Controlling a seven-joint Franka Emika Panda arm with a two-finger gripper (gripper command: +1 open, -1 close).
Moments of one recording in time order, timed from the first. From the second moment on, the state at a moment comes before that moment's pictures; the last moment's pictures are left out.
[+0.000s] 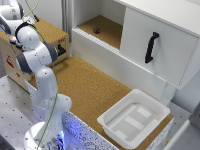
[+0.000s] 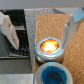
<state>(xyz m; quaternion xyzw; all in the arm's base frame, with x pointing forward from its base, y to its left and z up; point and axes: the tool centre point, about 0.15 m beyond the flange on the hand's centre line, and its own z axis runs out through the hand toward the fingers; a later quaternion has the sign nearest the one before) 0.140 0.571 0.493 -0.69 -0.71 -0.09 0.08</state>
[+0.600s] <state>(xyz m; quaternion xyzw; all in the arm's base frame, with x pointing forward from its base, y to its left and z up) 0.154 0.588 0.485 -0.70 -0.71 -0.08 0.08</state>
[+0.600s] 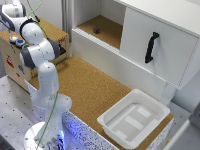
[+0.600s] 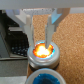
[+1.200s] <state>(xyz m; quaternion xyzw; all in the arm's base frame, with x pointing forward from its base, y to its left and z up) 0.154 0.592 0.465 -0.71 -0.70 -0.07 0.06</state>
